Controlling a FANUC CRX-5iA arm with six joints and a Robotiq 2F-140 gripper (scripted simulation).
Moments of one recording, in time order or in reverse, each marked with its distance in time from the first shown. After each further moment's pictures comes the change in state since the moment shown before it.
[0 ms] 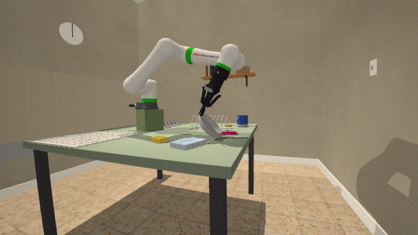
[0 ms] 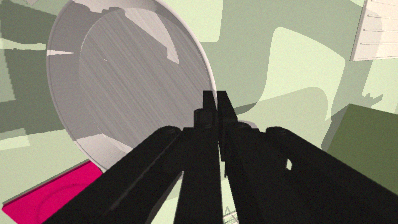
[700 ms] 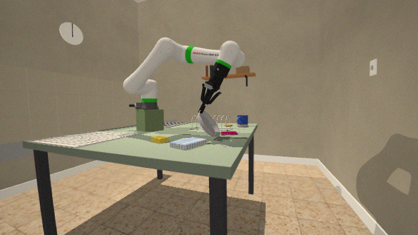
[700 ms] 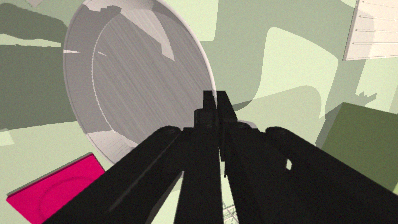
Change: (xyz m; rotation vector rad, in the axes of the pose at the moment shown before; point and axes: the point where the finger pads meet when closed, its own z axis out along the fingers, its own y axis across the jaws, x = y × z) arm 0.000 0.008 -0.014 0.000 0.000 0.000
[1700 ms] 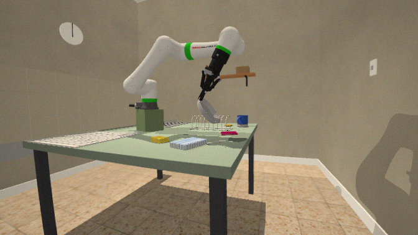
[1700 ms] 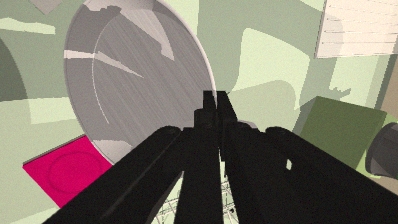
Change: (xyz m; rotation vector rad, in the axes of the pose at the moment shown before) arm 0.000 0.037 -0.067 0.000 0.000 0.000
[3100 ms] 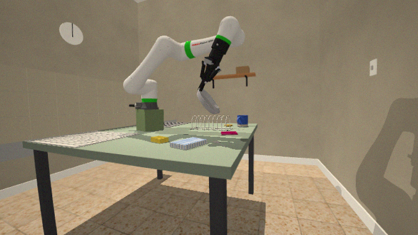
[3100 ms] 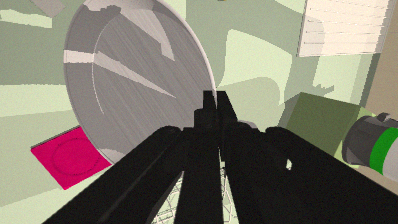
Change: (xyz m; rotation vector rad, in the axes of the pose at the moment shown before) arm 0.000 0.027 -0.049 0.000 0.000 0.000
